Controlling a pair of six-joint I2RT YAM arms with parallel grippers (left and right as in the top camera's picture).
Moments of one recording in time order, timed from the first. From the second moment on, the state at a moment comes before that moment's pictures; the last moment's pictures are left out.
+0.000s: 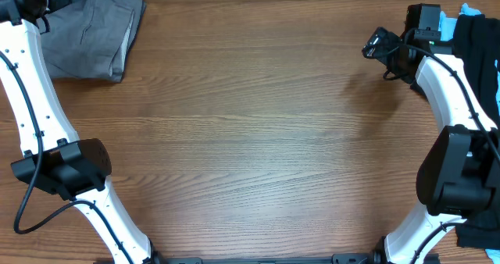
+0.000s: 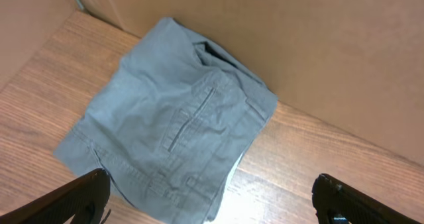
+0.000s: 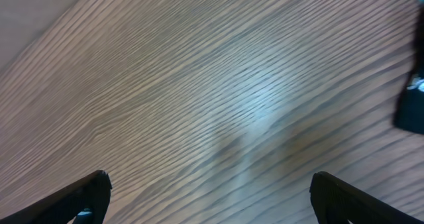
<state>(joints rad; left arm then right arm) 0.34 2.23 2.64 -1.15 0.06 -0.19 -0.12 1.96 1.57 -0.61 -0.07 0.49</state>
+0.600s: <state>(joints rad) 0.34 2.23 2.64 -1.16 0.07 -0.19 -0.11 1.65 1.57 -0.69 -0.41 0.41</state>
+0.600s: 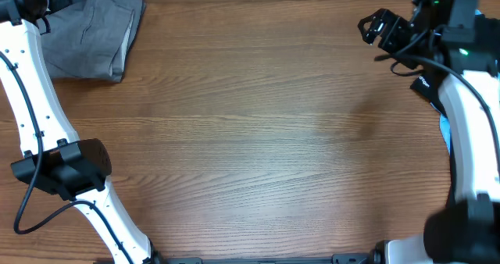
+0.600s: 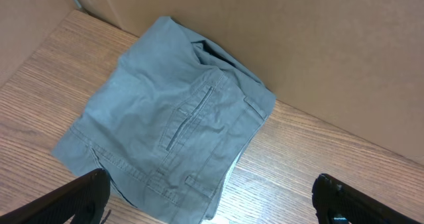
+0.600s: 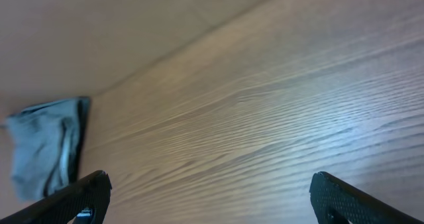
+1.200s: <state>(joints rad) 0.34 2.23 2.64 -1.16 0.07 -0.19 -0.10 1.44 1.58 -1.14 -0.38 0.35</state>
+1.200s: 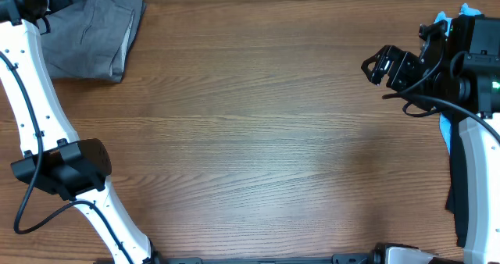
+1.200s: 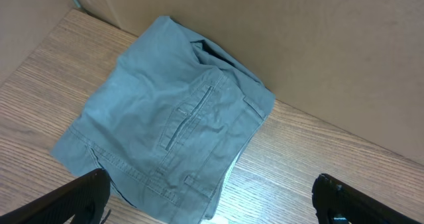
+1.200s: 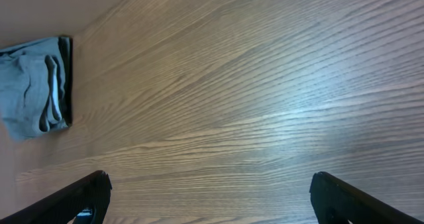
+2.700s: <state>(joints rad) 0.34 2.23 2.64 -1.16 0.07 -0.19 -0.10 0.50 0.37 -0.07 -0.27 0.33</state>
